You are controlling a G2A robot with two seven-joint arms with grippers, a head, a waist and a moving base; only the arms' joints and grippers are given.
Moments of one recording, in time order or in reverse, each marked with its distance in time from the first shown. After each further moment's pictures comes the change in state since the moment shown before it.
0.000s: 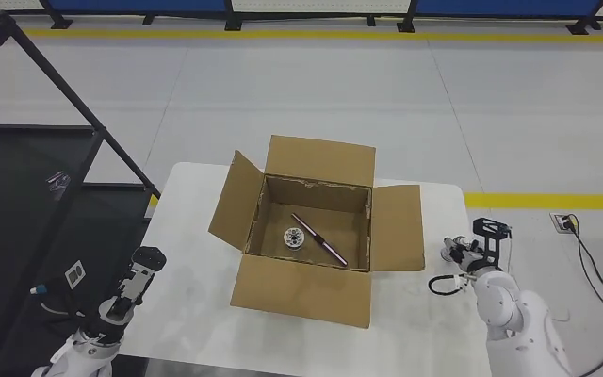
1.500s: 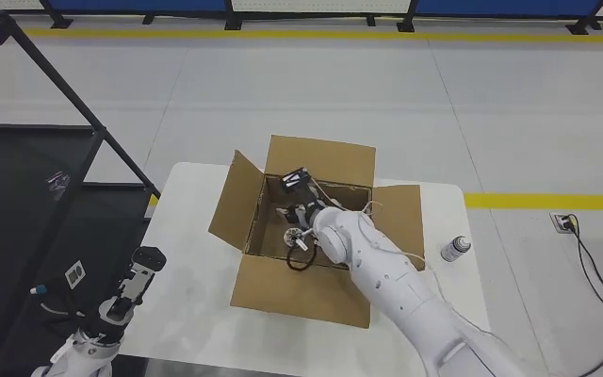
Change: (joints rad) left arm 0.000 0.000 0.000 0.000 0.000 0.000 0.000; right arm 0.688 -0.274 -0.959 0.572 0.161 0.002 -0.139
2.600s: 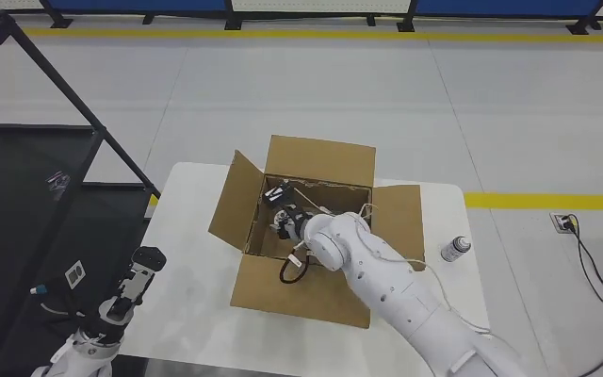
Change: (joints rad) left arm 0.000 0.000 0.000 0.000 0.000 0.000 0.000; right arm 0.026 0.001 -0.119 -0.081 0.082 -0.057 0.248
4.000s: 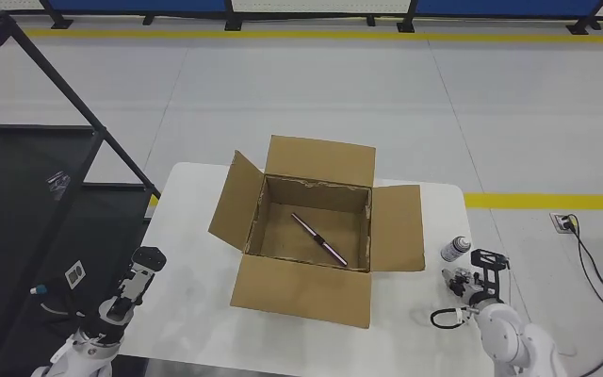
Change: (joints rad) left arm 0.000 0.000 0.000 0.000 0.000 0.000 0.000; right arm -0.921 0.298 1.091 -0.624 -0.208 0.060 -0.088
